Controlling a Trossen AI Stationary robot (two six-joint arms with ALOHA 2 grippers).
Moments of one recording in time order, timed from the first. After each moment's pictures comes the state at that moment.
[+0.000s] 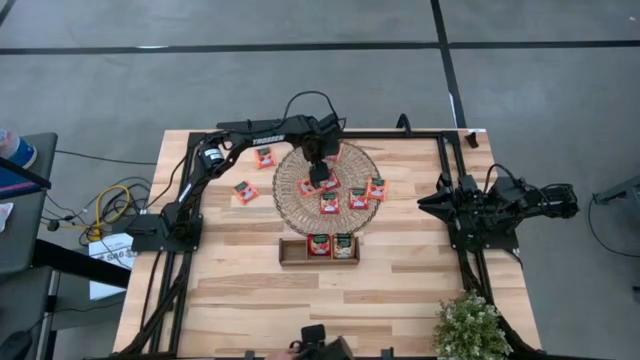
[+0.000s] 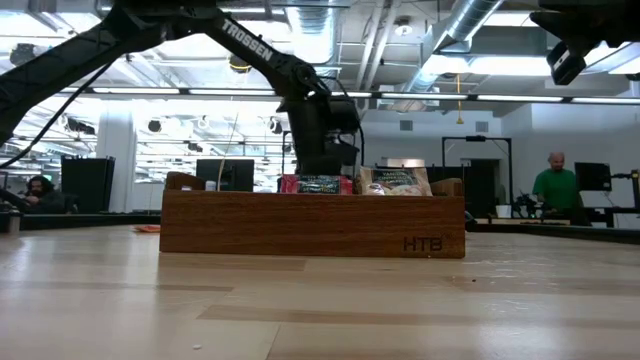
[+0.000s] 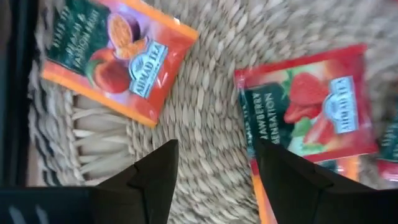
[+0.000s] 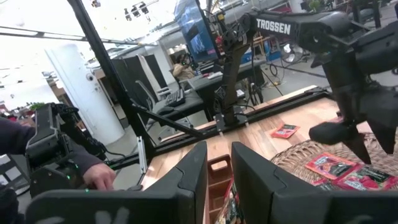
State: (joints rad) left arm 0.51 2.30 1.92 -0.88 0.05 0.33; right arm 0.19 0.05 0.33 -0.22 0.14 0.33
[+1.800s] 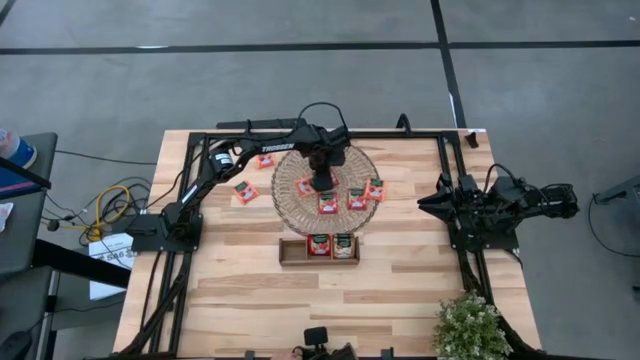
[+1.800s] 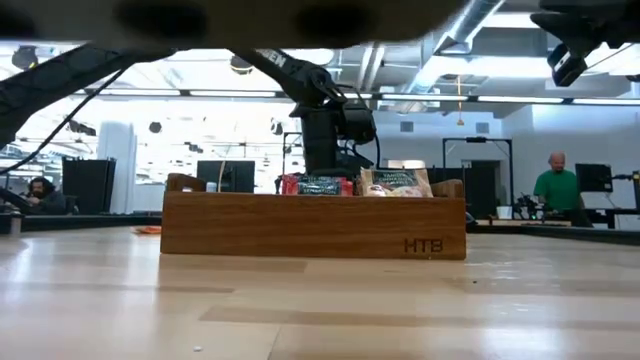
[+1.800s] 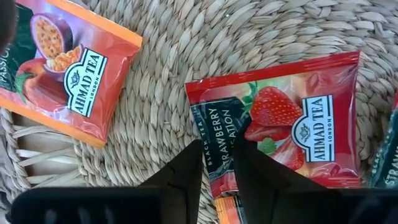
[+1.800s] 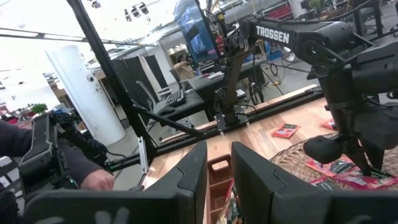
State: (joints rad) left arm 0.46 2.39 2.00 -0.96 -0.07 0.33; right arm 0.19 0.05 0.33 -0.22 0.14 0.33
